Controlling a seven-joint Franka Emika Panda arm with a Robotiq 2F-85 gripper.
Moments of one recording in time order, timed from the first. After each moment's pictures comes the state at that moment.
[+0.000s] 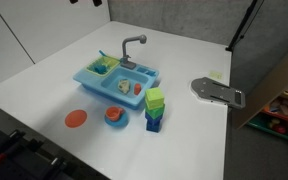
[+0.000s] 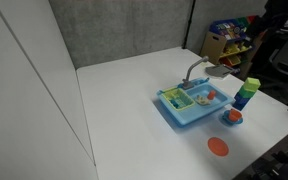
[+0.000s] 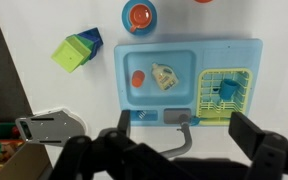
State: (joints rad) arm -0.07 -0.19 -0.02 -2.22 -0.10 2.13 0.09
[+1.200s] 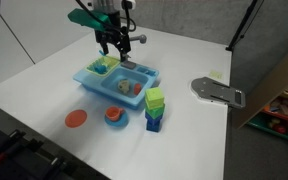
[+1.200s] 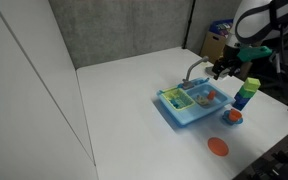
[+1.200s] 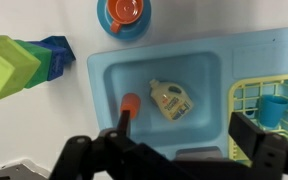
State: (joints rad) arm -0.07 0.33 -0.06 -2.05 -0.02 2.32 0.09
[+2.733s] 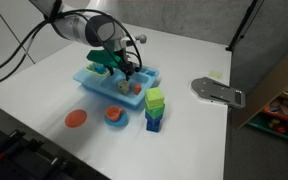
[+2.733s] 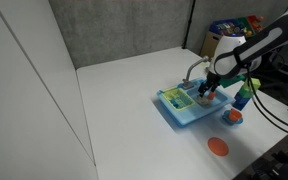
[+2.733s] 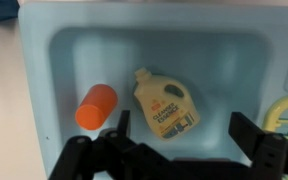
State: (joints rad) arm -0.06 0.66 -0.03 -1.96 -0.02 2.64 -0.04
